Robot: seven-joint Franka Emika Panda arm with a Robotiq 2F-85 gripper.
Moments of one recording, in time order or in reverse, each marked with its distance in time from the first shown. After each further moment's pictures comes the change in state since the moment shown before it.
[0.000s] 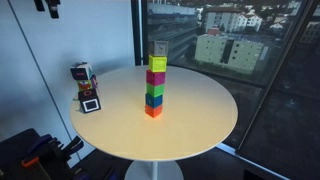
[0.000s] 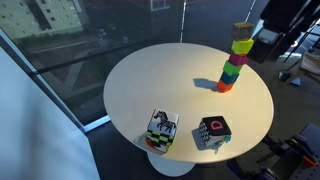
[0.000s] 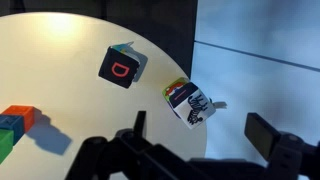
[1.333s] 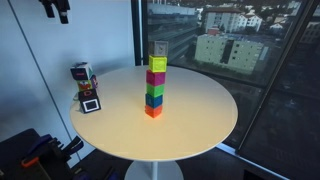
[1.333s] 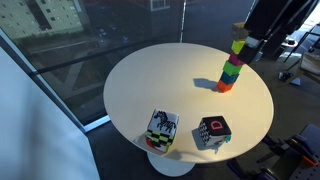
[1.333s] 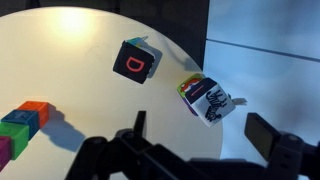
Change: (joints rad) arm -0.029 0.048 0.001 0.004 -0.051 0.025 -0.008
